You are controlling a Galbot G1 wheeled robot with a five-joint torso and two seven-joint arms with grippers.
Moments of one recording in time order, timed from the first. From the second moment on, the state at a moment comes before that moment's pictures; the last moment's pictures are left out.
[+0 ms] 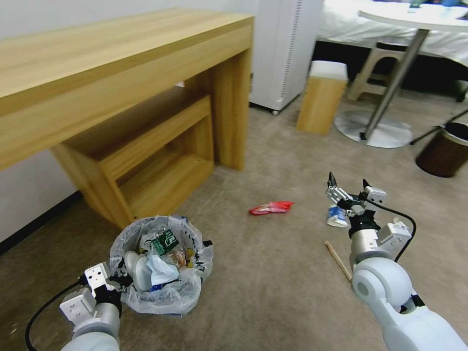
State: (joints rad) left arm 1.72 -1.41 -0.66 -2.29 -0.56 0.42 -0.44; right arm -1.27 1.03 0.42 2.05 0.62 0.02 0.43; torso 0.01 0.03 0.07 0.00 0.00
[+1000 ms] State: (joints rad) left arm 1.72 -1.40 -0.69 -2.29 -0.58 0.41 -0.46; right arm -1.25 1.04 0.39 2.02 0.60 0.05 0.39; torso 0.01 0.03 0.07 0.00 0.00
